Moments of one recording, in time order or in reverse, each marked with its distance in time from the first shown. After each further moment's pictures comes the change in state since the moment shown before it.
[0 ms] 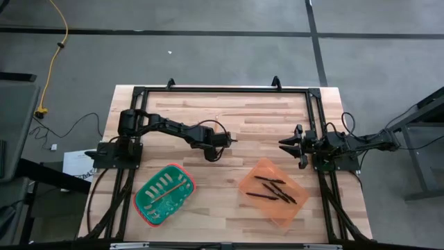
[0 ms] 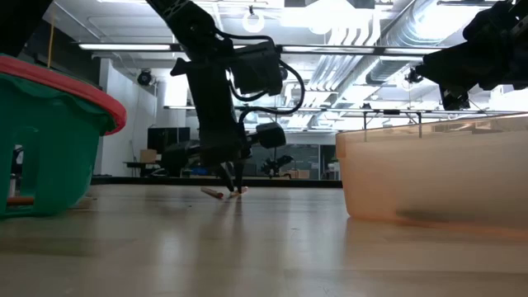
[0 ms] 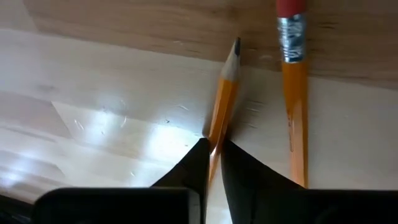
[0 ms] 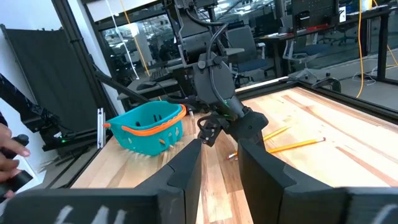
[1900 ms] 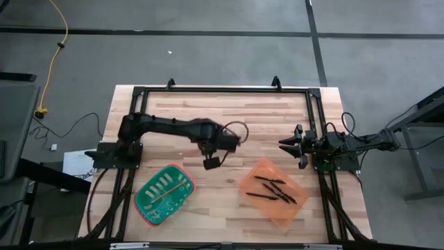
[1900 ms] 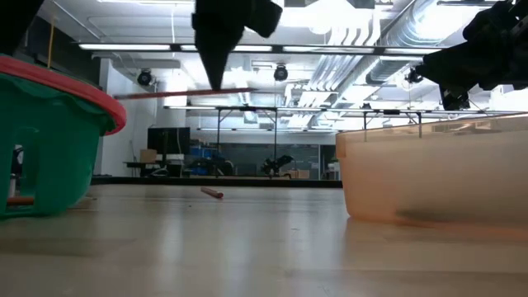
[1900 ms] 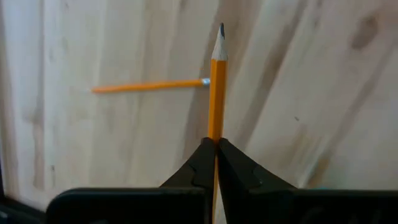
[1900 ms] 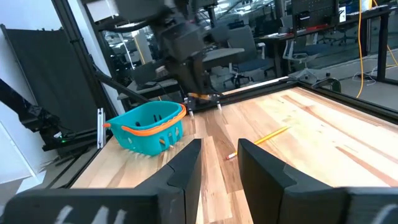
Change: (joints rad) left arm -0.129 0.002 0.723 -0.983 0.179 -1.949; right arm 0.000 0.000 0.000 0.000 0.000 0.000
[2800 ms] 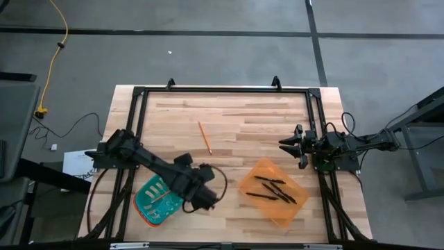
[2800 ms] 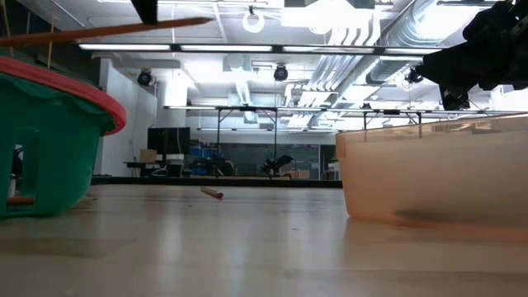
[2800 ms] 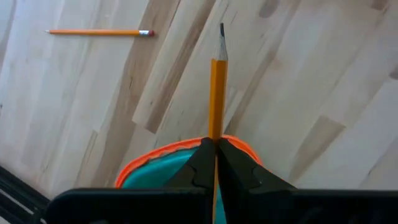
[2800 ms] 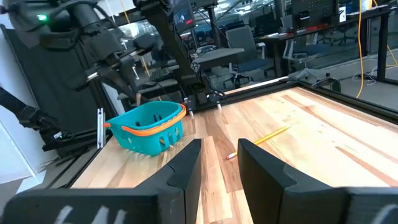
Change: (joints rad) left arm -0.419 -0.038 0.000 -0.063 -0.112 -0.586; right arm 0.000 0.000 0.000 0.000 0.000 0.000
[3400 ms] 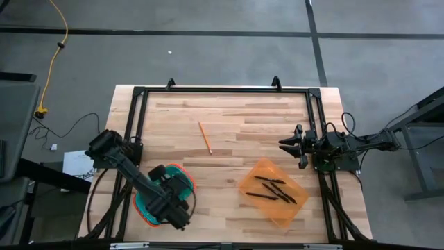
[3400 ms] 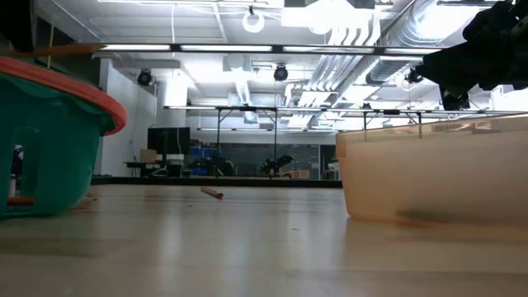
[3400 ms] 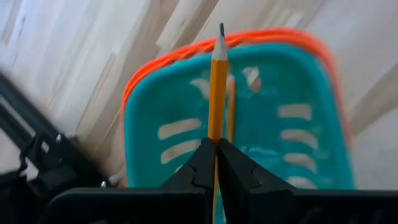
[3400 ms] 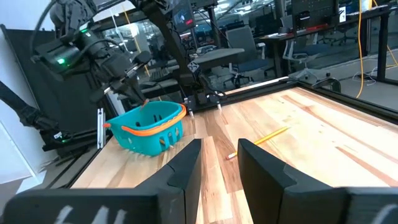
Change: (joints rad) left arm -0.210 -0.114 -0.331 0.000 -0.004 -0.400; right arm 0.000 0.000 0.000 0.000 0.000 0.000
